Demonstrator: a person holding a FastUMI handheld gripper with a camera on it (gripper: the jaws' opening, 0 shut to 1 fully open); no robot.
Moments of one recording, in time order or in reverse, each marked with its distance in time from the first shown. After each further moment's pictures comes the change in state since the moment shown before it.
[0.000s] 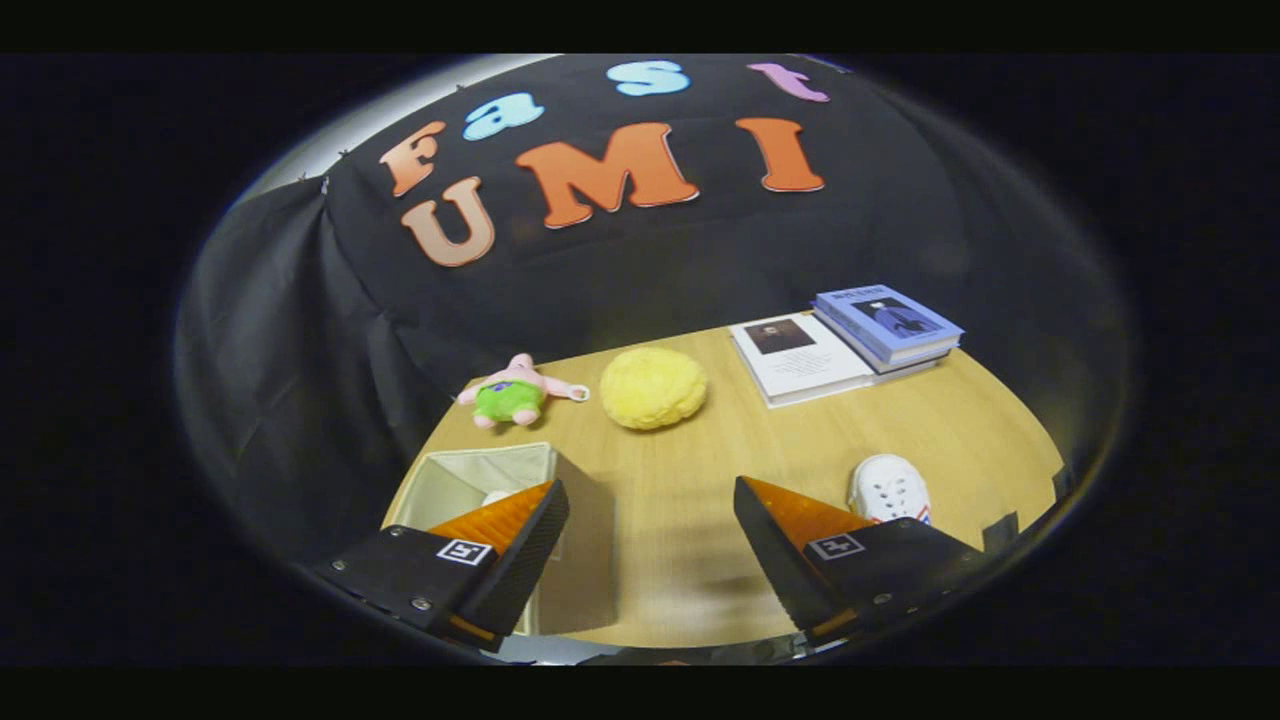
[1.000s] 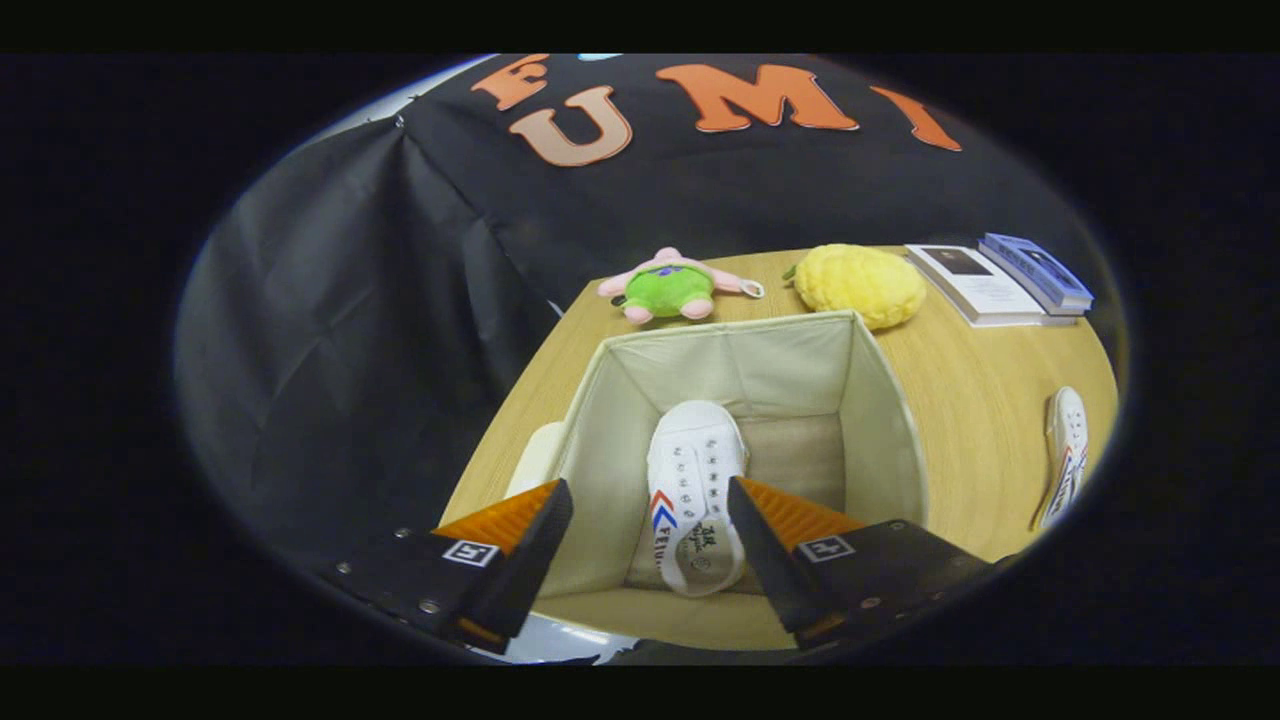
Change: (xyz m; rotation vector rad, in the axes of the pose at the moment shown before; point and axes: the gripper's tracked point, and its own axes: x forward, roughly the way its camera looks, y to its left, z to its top) arm 0.028 0.229 -0.124 -0.107 0.262 0.265
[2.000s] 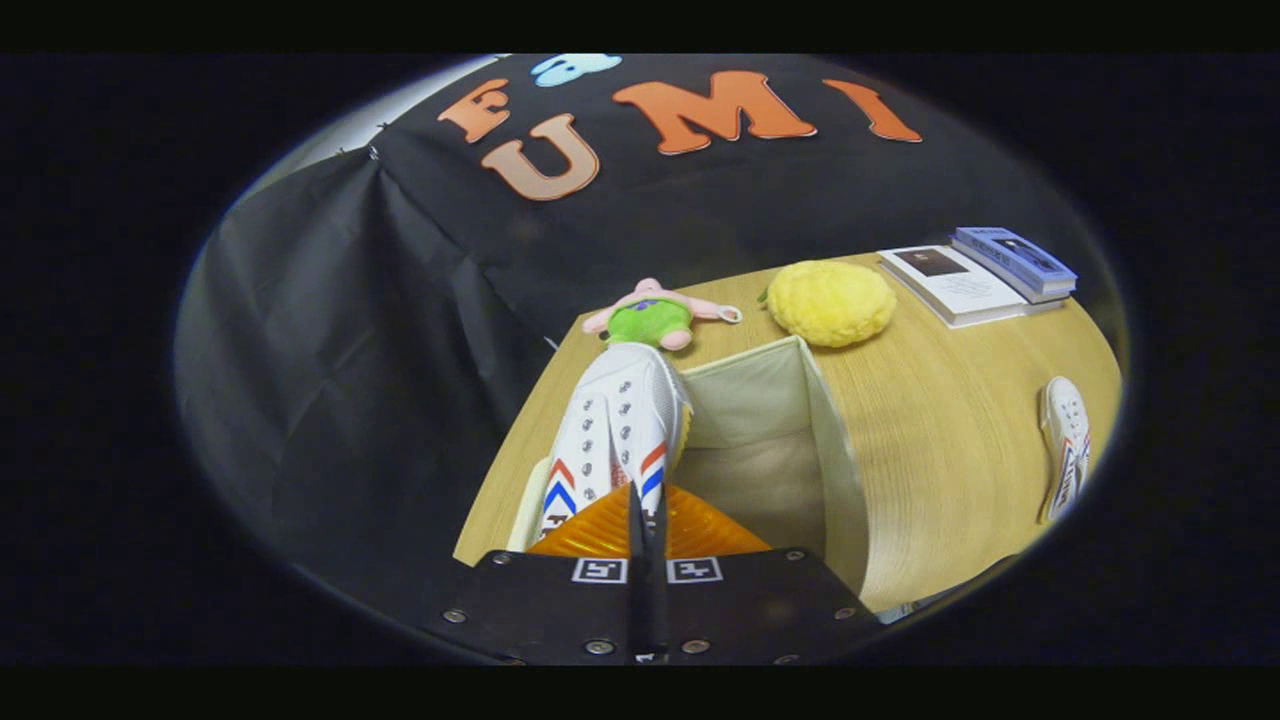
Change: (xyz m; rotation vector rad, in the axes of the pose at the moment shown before) arm -0.006 -0.017 0.011 0.087 -0.073 0.000
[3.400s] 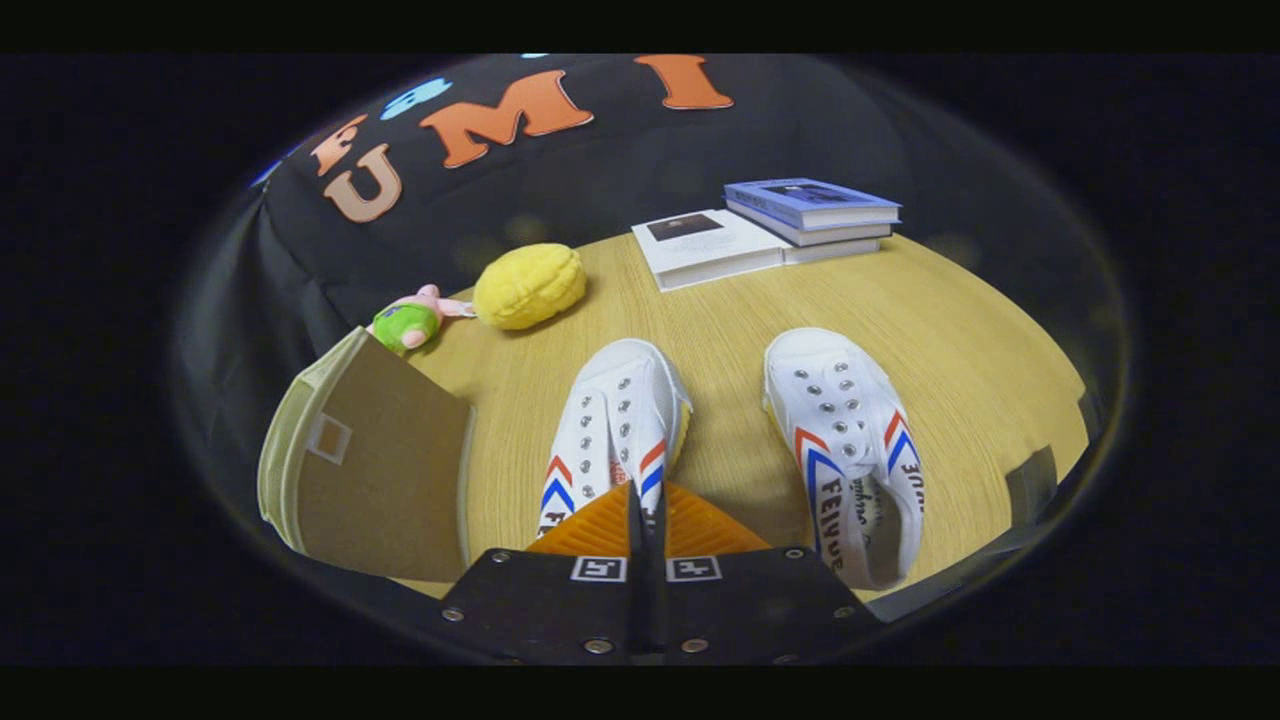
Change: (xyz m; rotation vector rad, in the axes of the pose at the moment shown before) arm -0.056 -0.294 -0.024 0.098 -0.022 -0.298
